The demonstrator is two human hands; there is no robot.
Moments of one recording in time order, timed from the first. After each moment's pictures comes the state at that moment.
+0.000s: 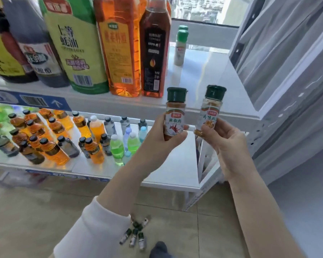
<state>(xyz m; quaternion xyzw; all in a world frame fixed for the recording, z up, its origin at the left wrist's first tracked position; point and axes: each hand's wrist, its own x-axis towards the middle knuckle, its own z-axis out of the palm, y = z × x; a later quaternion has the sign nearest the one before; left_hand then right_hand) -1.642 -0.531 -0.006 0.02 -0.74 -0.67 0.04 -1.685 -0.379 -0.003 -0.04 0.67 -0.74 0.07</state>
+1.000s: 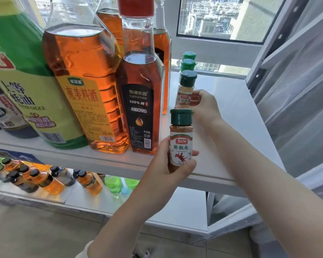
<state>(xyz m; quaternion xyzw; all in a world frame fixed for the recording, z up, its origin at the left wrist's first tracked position) -1.748 -0.540 0.008 0.03 -0.71 -0.70 0.05 -1.936 -0.473 0.015 -0.14 0.82 -0.56 0.03</state>
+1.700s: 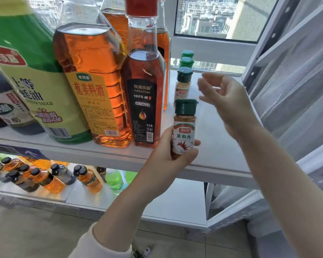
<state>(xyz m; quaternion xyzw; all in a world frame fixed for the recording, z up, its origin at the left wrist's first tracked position) -1.748 -0.543 0.021 0.01 -0.72 -0.70 0.03 -1.875 -0.433 0.069 -0.20 0.76 -0.61 -0.01</state>
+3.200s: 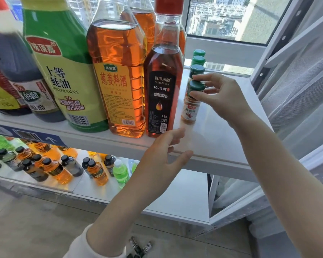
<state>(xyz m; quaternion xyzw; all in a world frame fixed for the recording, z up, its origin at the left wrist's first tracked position) -1.713 -0.559 0.019 0.04 -0.84 -0.53 0.09 -1.874 -0.453 0.069 -0.25 0.83 -0.50 -0.03</state>
